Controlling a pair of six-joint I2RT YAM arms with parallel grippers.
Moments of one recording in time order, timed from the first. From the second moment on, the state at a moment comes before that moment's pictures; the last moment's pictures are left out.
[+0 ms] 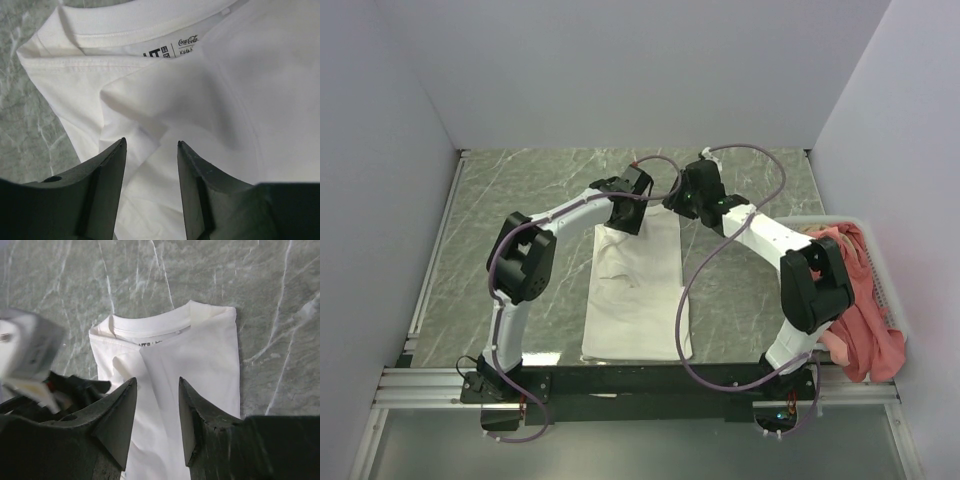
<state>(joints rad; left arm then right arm) -0.64 2.09 1.69 -0.66 -0.21 -0.28 0.44 1.71 1.22 -0.14 0.07 0.72</state>
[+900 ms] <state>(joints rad) -0.65 2.16 1.71 -0.68 -0.32 -0.35 0.42 1.65 1.15 -0.12 0.09 0.73</state>
